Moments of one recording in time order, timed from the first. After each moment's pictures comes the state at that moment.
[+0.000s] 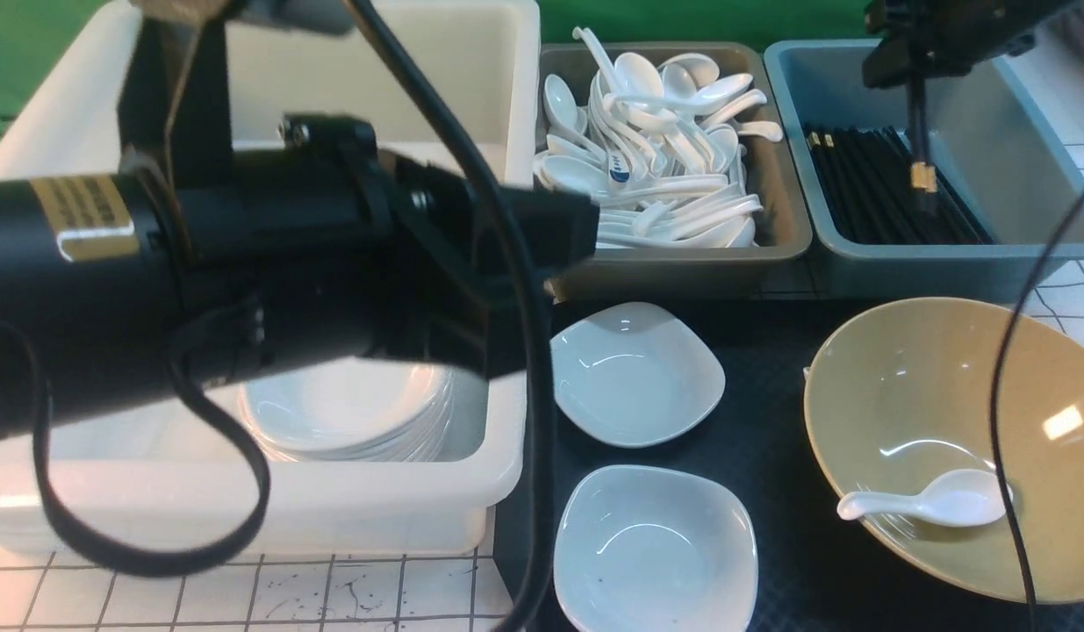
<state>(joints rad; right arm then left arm) -0.09 2.44 -2.51 0.41 0.97 -0.17 -0.78 1.00 -0.95 -0.42 0.32 0.26</state>
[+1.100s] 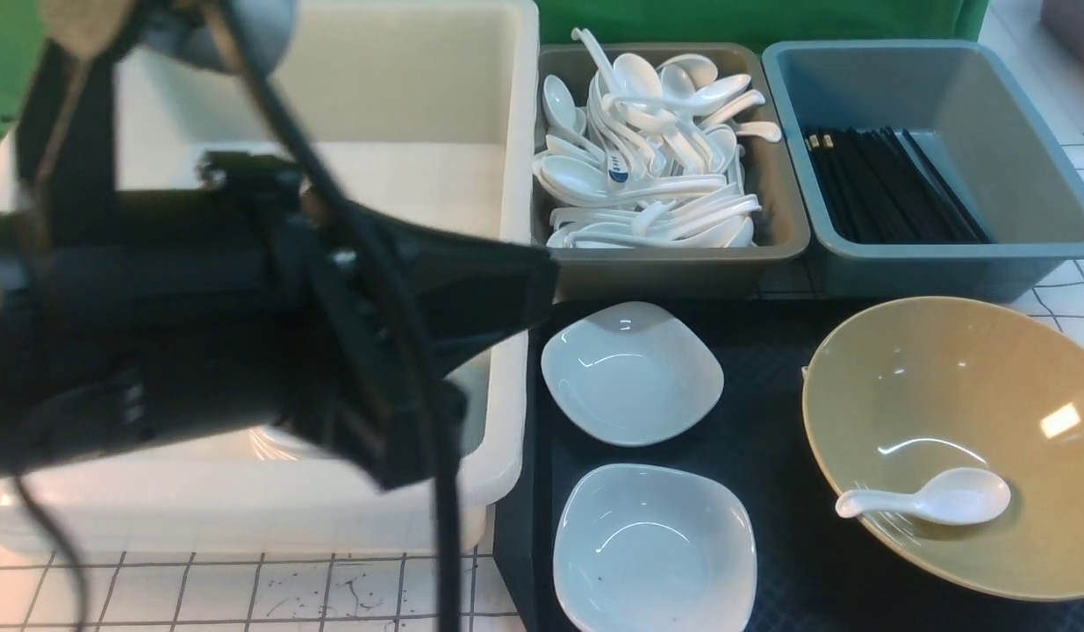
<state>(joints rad) -0.02 1.70 -1.96 0.28 1.17 -0.46 -0.78 0.90 -0.95 -0.40 0.52 0.27</state>
